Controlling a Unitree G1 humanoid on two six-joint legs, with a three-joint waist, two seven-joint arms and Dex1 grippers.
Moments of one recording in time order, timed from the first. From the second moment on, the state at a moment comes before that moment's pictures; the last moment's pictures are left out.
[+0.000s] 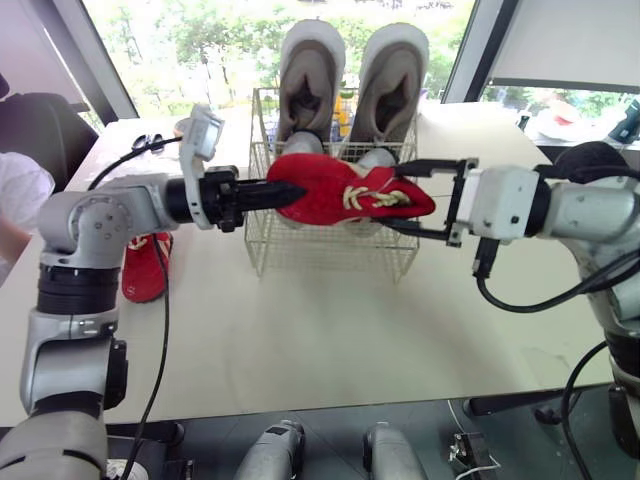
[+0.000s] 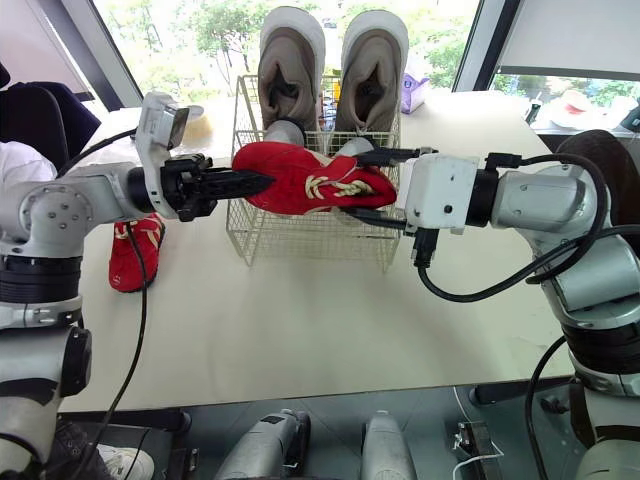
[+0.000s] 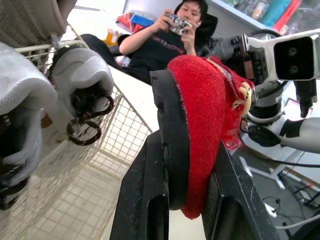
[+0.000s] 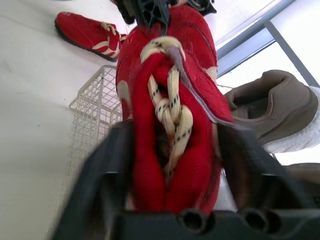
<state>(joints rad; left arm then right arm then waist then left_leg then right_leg) -0.90 0.65 0.07 0.08 -0.95 1.04 -1.04 -0.67 -0.92 0.00 -0.45 0.38 0.30 0.96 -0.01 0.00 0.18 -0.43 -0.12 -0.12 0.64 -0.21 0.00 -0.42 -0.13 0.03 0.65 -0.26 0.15</state>
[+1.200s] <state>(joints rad) -0.78 0.28 0.33 -0.06 -1.23 0.95 -0.56 -0.65 -0.27 -0.22 -0.40 1.45 0.65 0.02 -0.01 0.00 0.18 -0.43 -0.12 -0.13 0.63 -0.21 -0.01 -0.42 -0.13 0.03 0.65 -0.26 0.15</state>
